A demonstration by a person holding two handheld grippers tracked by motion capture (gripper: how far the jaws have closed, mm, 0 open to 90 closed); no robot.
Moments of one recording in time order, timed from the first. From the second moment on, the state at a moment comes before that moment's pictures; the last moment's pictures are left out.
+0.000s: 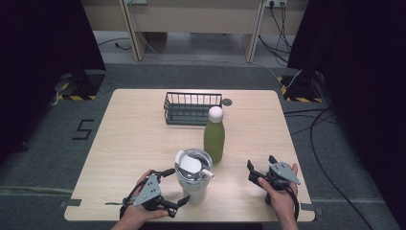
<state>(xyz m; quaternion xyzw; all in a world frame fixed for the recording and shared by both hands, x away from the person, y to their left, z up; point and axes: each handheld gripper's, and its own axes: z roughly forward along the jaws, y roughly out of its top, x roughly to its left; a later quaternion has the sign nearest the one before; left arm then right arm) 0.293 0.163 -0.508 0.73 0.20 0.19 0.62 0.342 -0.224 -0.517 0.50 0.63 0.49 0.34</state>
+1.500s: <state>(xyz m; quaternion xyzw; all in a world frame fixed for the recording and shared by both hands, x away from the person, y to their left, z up) 0.313 0.128 -0.520 0.75 0.16 0.16 0.63 0.348 -0.218 -0.517 0.49 0.64 0.51 0.30</state>
